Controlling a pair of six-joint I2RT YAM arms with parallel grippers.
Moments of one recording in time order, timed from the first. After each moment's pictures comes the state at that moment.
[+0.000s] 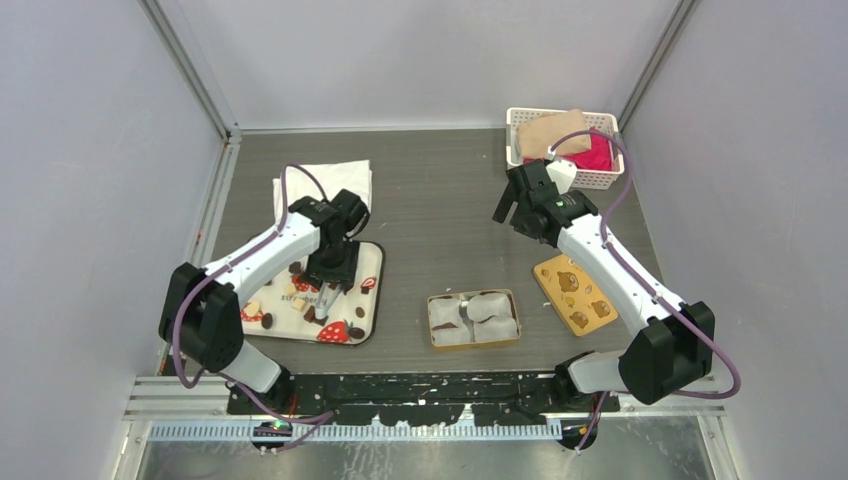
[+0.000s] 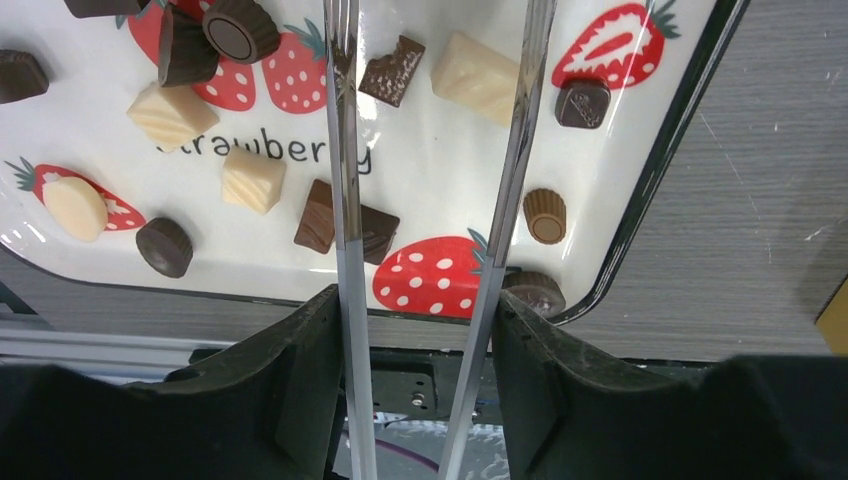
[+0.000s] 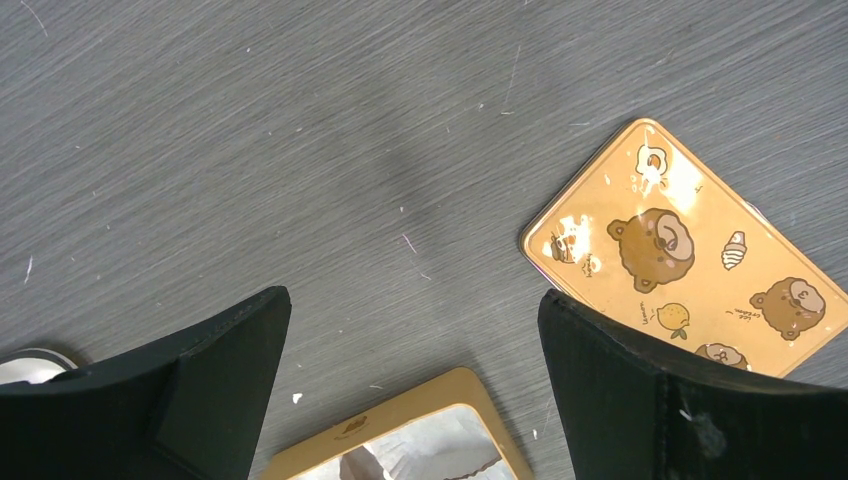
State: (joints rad) left arm -0.54 1.53 1.17 -1.13 -0.16 -0.45; right arm 0.41 1.34 1.20 -0.81 0.45 0.74
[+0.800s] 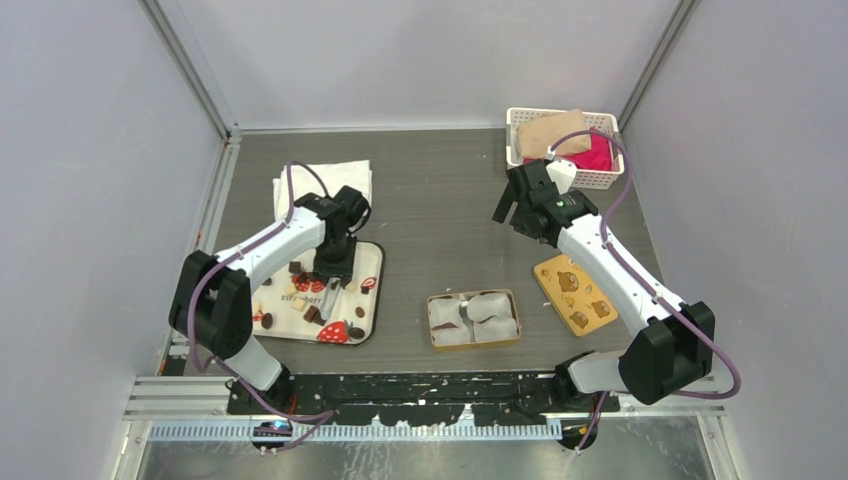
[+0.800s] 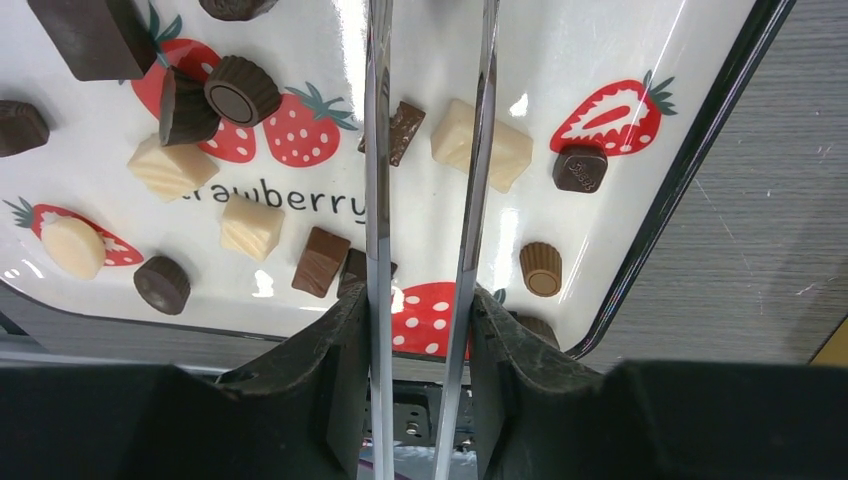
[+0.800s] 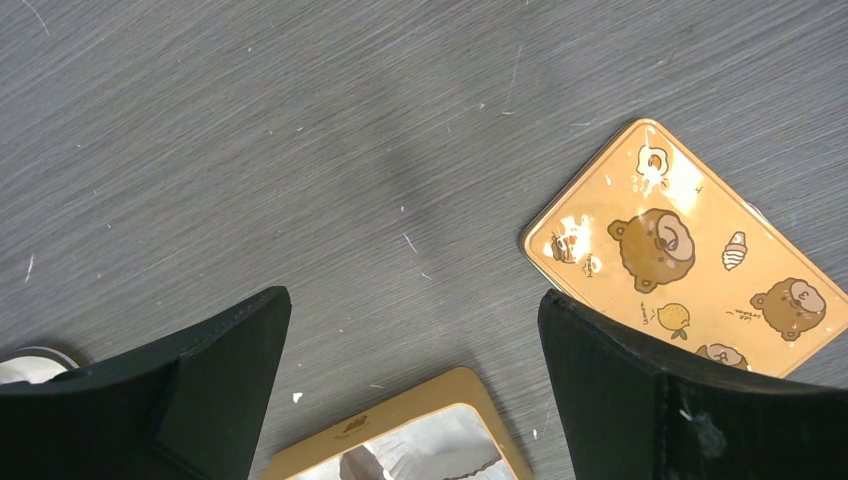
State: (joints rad) left arm -0.50 1.60 1.17 -1.05 -0.16 -0.44; right arm 0.41 1.34 1.20 -0.81 0.45 0.73
